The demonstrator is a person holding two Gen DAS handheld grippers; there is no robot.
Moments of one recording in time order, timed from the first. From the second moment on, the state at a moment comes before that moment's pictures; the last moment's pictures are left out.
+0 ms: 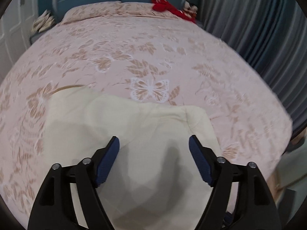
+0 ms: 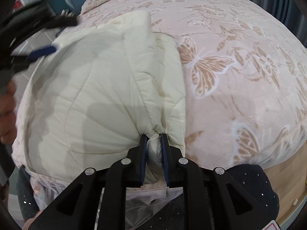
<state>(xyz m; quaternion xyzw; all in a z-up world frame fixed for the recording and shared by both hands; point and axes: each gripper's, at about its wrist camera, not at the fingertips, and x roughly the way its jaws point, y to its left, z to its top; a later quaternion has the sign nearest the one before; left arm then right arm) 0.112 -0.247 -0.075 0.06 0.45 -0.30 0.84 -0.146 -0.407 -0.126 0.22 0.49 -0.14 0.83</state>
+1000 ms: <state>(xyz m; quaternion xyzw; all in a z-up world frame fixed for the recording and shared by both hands) 0.100 -0.075 -0.166 -0.29 0.59 -0.32 0.68 -0.138 -0.443 -0.161 0.53 0.41 -0.01 0.74</state>
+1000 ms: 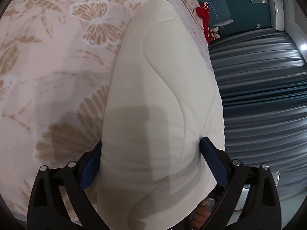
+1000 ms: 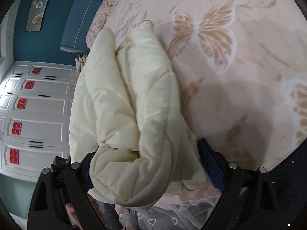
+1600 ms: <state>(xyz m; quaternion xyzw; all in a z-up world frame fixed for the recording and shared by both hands) 0.080 -0.080 0.027 -0.19 0.40 -0.42 0.79 -0.110 -0.351 0.050 0.25 0.30 0.01 0.92</state>
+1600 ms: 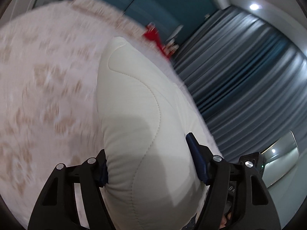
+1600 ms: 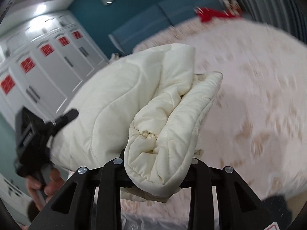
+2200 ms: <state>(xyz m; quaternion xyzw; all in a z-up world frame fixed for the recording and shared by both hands) 0.152 0.010 0.156 -0.19 0.18 -0.46 0.85 0.004 -0.288 0.167 0.15 0.16 0.08 0.97</state>
